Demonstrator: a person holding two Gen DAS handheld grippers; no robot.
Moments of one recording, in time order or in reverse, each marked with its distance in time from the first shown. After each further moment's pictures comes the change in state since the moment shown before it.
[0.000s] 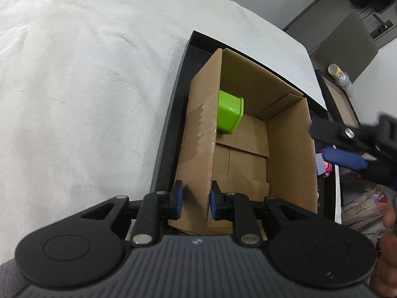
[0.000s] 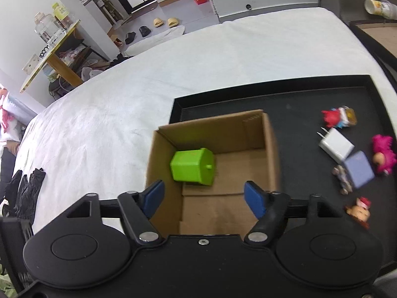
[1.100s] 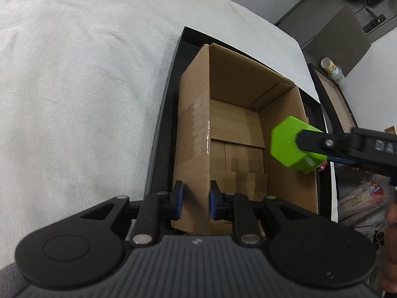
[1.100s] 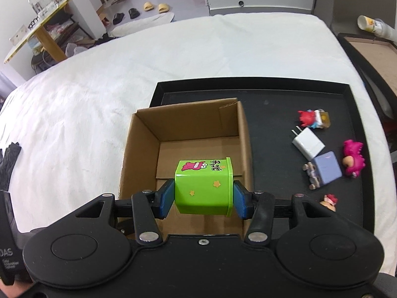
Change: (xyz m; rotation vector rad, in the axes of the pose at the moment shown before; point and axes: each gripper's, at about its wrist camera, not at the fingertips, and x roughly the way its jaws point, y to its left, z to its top) left arm 0.005 0.007 0.002 0.026 0.017 -0.051; right arm 0.008 0.018 -0.003 -0.107 0.059 -0.141
